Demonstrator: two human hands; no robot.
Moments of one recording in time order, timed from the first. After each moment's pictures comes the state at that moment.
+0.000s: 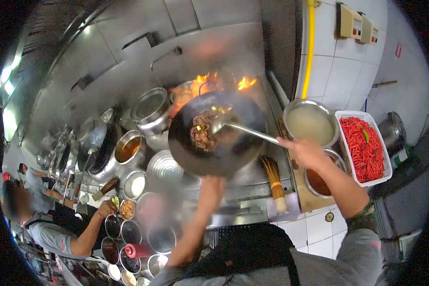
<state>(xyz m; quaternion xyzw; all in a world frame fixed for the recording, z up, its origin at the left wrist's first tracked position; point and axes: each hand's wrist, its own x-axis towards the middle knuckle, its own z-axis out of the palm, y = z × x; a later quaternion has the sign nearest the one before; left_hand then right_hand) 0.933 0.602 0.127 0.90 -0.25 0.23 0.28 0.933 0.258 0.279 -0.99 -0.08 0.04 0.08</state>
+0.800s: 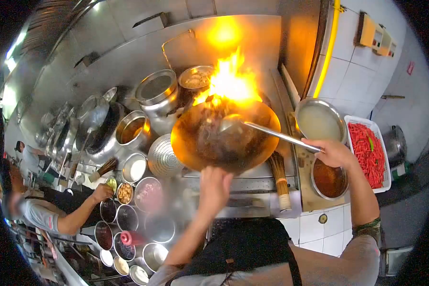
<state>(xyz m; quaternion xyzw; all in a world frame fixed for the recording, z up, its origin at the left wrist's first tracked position) 0.894 0.599 0.212 0.89 -0.17 0.23 0.37 0.923 0.223 0.294 -0.96 -0.15 0.09 0.22</state>
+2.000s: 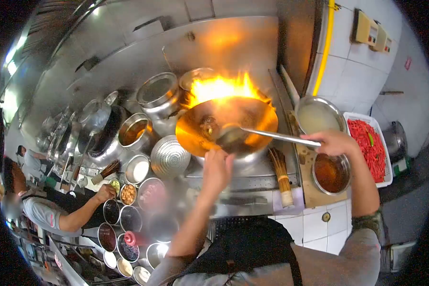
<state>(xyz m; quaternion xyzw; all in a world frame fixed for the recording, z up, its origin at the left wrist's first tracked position) 0.936 0.596 0.203 0.87 -0.18 0.27 0.38 0.936 0.223 0.312 -0.94 -0.15 0.18 0.24</state>
